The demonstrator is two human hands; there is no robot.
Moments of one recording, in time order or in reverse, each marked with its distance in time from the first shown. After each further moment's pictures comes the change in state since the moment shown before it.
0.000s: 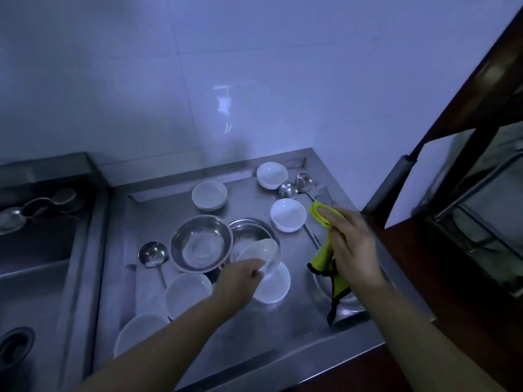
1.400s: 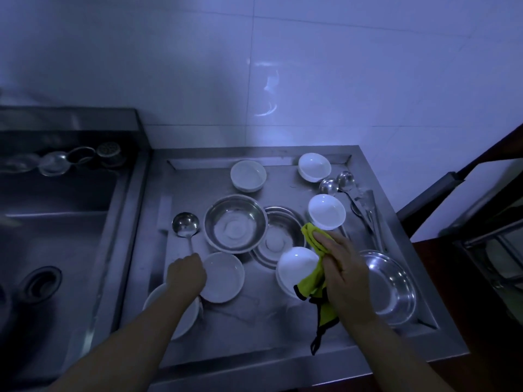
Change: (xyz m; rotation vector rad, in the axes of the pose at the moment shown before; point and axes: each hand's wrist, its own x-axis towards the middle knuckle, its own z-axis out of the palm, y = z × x) left_hand -0.043 -0.161 -0.031 0.379 0.043 -0.529; right_hand -0.035 -0.028 0.091 0.064 -0.168 0.154
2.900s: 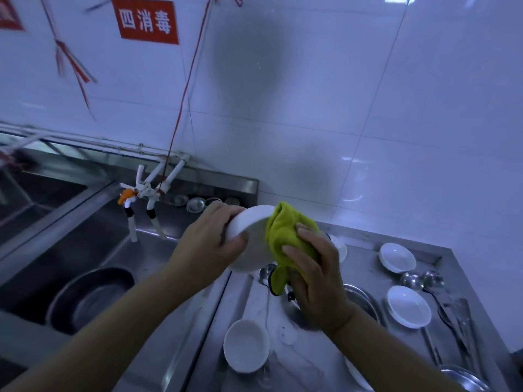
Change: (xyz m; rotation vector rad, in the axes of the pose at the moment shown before) left_hand -0.157 -0.045 -0.266 -0.492 0.684 0.283; right_hand 0.025 -0.173 0.097 0.147 0.048 -1.160
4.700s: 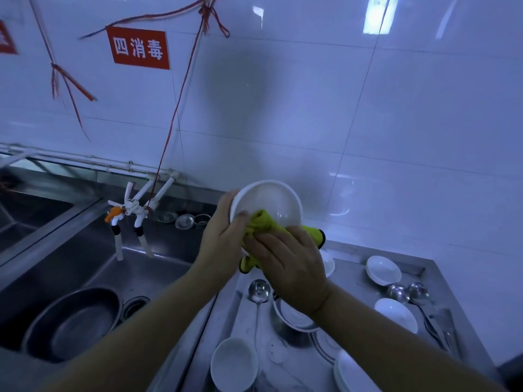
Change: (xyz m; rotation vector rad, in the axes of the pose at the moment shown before) left_hand 0.034 0.038 0.031 -0.741 0.204 -0.123; right_hand 0.051 0.009 0.002 -0.360 -0.081 -0.322
